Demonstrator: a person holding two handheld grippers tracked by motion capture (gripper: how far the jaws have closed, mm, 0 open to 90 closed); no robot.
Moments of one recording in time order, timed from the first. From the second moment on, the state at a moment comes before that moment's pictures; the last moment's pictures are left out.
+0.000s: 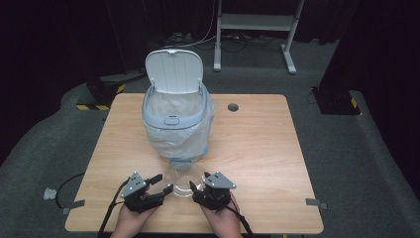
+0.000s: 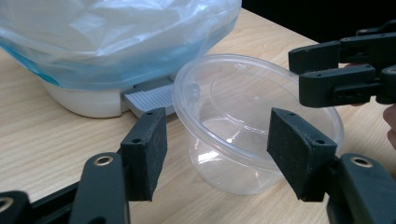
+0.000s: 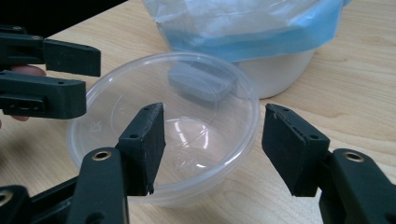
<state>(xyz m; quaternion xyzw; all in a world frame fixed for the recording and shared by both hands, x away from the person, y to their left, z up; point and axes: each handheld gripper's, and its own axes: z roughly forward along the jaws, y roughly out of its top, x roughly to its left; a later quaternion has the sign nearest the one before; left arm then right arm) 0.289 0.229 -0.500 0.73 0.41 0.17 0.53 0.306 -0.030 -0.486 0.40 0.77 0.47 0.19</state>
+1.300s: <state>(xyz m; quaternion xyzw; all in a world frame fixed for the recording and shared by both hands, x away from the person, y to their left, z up) 0.302 0.230 -0.511 0.72 0.42 0.07 0.55 0.317 -0.031 -0.495 0.42 0.76 0.48 0.12</state>
